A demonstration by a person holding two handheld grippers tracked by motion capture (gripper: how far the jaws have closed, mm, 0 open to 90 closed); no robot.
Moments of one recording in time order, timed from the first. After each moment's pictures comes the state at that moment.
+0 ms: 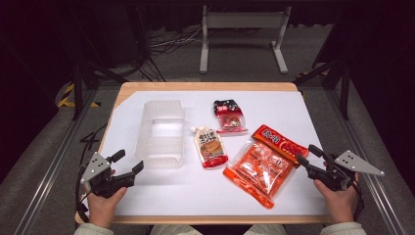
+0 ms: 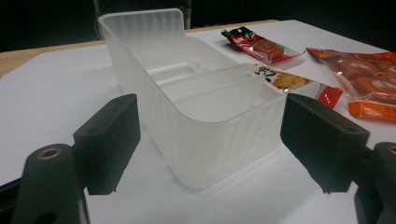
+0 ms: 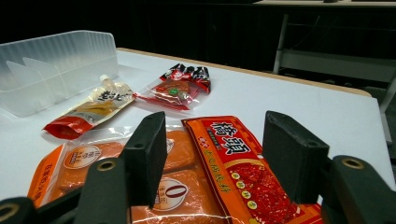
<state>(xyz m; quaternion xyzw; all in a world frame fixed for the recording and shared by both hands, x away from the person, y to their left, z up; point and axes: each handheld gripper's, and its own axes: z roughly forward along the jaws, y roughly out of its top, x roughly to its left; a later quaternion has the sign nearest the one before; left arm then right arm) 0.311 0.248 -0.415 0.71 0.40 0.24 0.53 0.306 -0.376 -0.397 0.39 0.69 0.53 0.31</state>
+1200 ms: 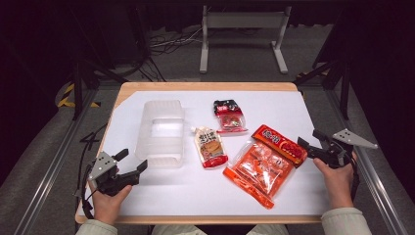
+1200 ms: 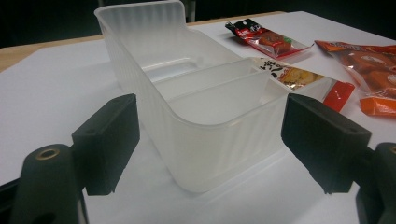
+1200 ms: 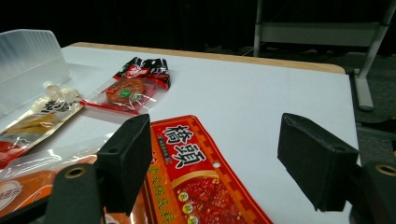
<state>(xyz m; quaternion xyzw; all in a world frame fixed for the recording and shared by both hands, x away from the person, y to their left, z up) 0.318 0.237 -0.418 0.71 0.41 0.25 0.51 0.366 -0.393 -0.393 0.46 0.68 0.50 0.29</state>
